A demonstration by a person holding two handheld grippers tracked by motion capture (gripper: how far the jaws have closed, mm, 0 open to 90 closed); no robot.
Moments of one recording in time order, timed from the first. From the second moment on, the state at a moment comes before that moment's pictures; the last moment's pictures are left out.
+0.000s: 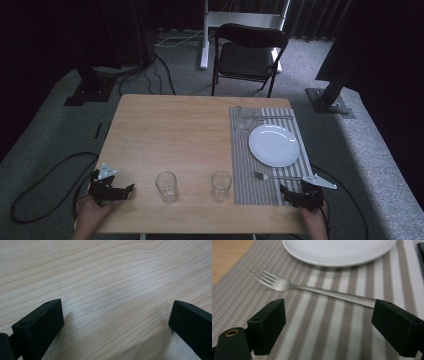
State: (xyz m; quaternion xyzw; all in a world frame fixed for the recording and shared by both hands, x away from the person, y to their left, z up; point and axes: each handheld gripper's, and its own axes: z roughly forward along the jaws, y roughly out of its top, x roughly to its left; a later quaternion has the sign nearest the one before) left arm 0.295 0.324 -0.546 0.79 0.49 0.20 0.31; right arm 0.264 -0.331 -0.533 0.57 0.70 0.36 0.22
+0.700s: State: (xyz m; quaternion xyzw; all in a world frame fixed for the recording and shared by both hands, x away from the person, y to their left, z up) left arm 0.295 0.324 -0.546 0.79 0.49 0.20 0.31; right arm 0.250 -0.365 -0.544 0.60 0.67 0.37 0.21
